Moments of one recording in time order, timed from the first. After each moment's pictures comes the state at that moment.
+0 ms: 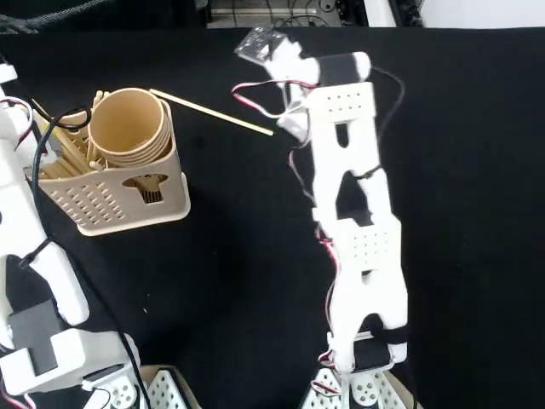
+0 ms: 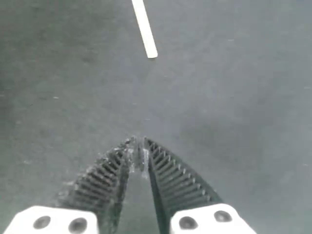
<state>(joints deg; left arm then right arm) -29.6 -6.4 -20.0 97.7 -1.9 -12.9 45.9 -62.4 99.4 42.3</state>
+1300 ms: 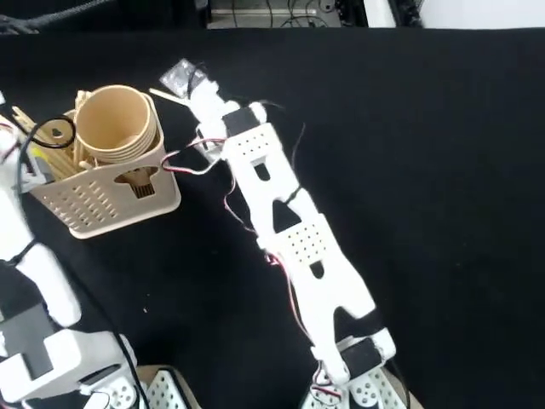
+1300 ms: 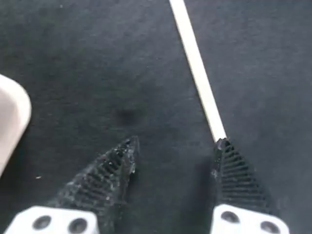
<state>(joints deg) -35.4 -6.4 -14.2 99.5 -4.0 -26.9 75.6 -84.0 76.9 21.7</state>
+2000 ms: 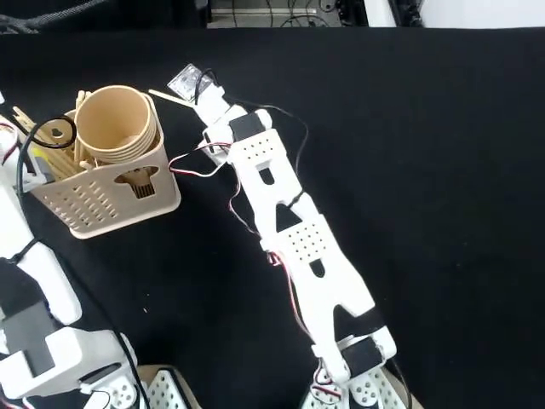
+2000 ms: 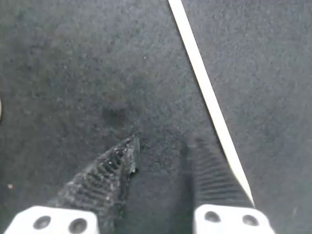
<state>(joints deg) -35.4 -6.4 -14.0 99.4 -4.0 -26.1 82.2 -87.4 74.9 23.9</state>
